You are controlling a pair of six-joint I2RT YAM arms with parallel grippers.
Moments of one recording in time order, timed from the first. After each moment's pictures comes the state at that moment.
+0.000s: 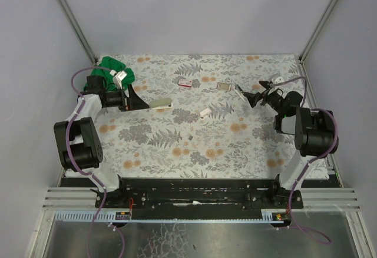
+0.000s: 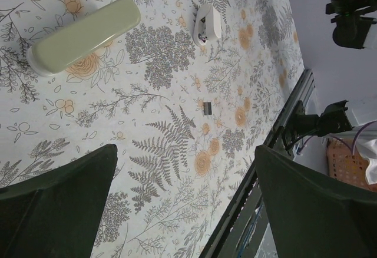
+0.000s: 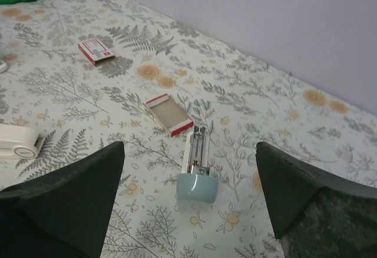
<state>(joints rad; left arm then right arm) 0.26 1.66 1.13 -0.54 1.16 0.12 -0.14 1.85 0.66 1.23 -0.79 -0.07</state>
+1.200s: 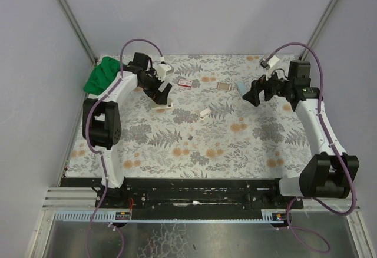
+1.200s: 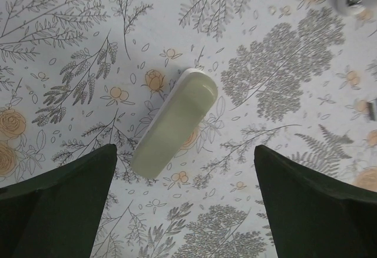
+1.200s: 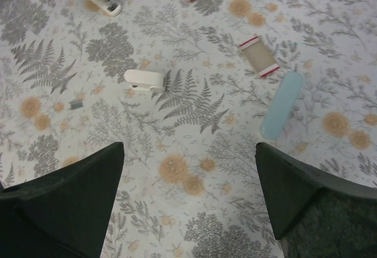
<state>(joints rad) -0.13 1.96 1.62 -0.74 0.52 0.55 -0.05 1.37 1.19 -0.48 -0.78 -0.39</state>
